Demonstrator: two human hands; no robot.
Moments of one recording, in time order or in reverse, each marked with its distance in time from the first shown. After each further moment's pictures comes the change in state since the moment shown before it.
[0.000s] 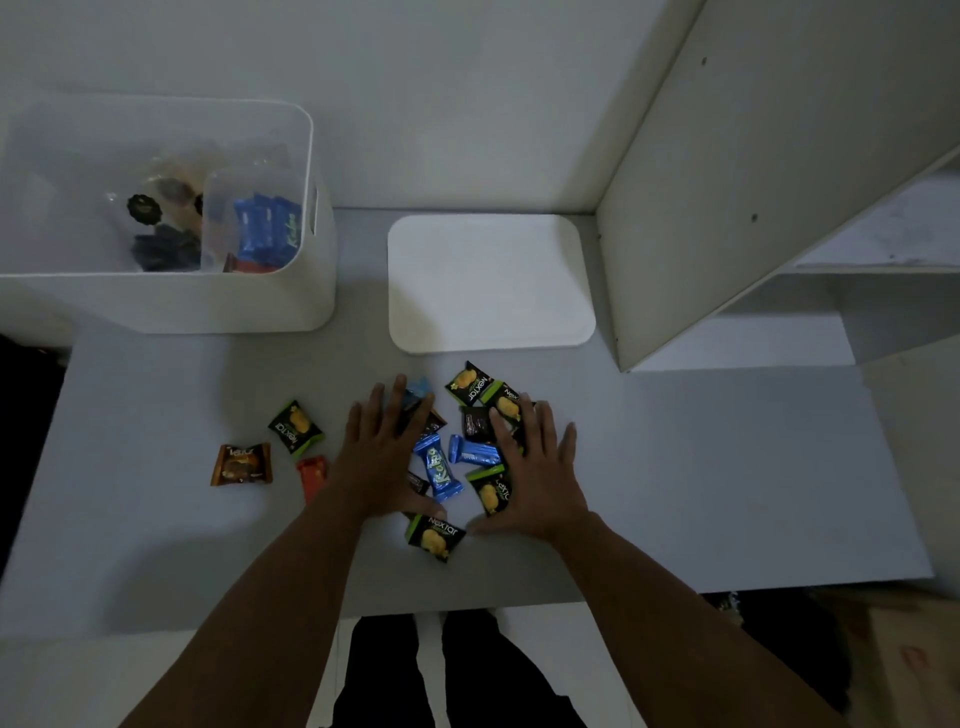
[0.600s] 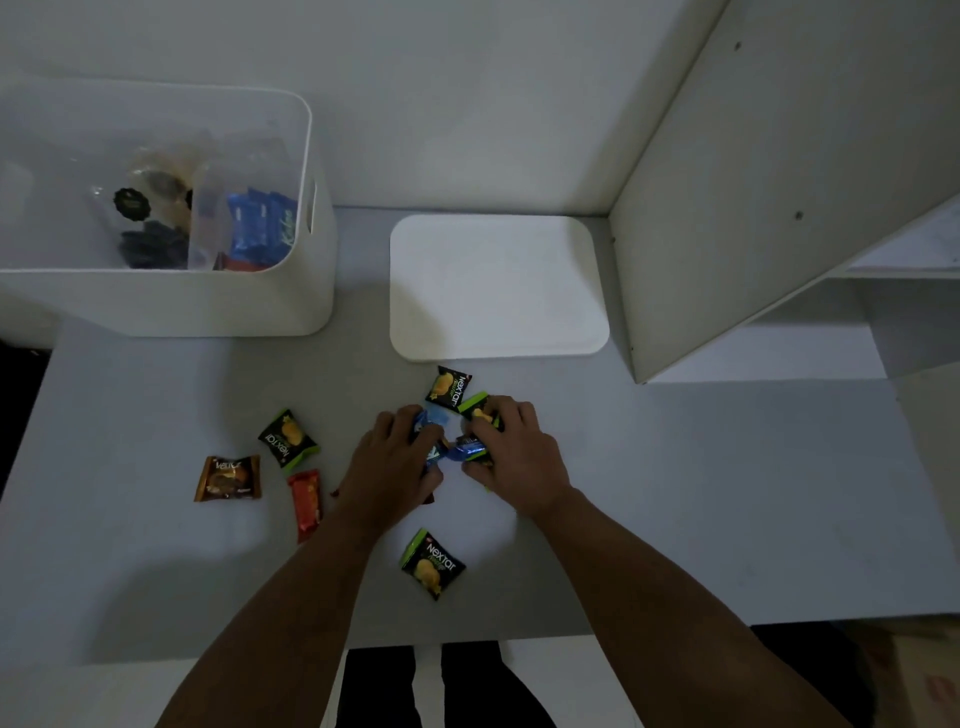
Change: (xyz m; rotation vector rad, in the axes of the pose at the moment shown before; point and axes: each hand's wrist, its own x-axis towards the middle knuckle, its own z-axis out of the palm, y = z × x) left_hand 0.018 0.011 0.016 -0.032 0.378 0.035; right_hand 0.061 -0.011 0.006 0.035 0.372 -0.175
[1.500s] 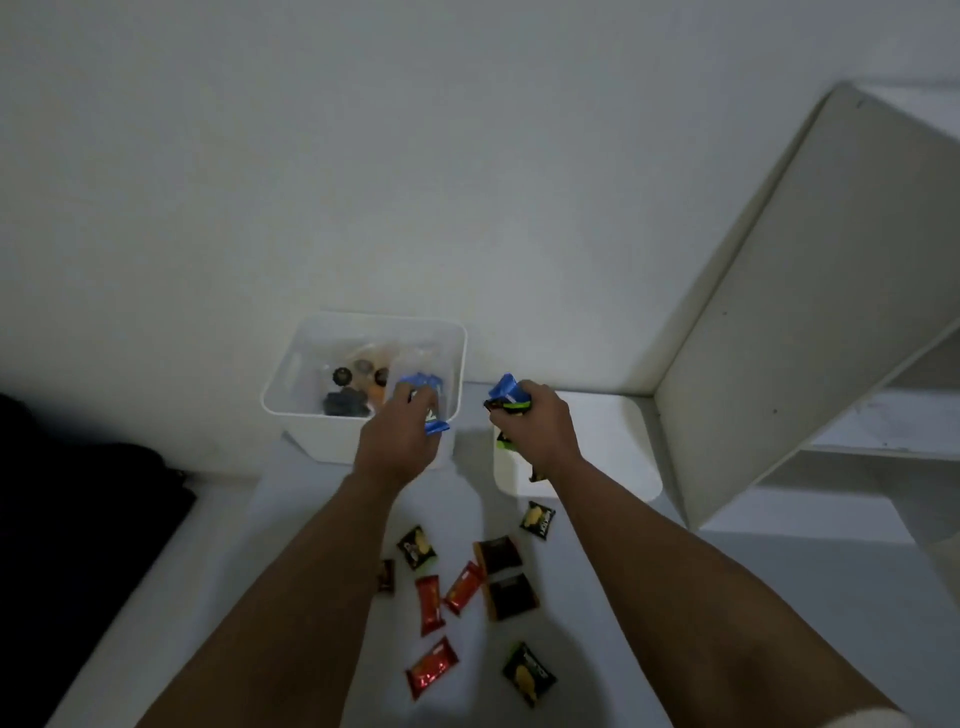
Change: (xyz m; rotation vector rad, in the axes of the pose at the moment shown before) left_hand 0.018 -0.090 -0.261 -0.151 0.305 -0.300; right_hand 0.160 -0.154 -0.181 0.662 0.153 0.358
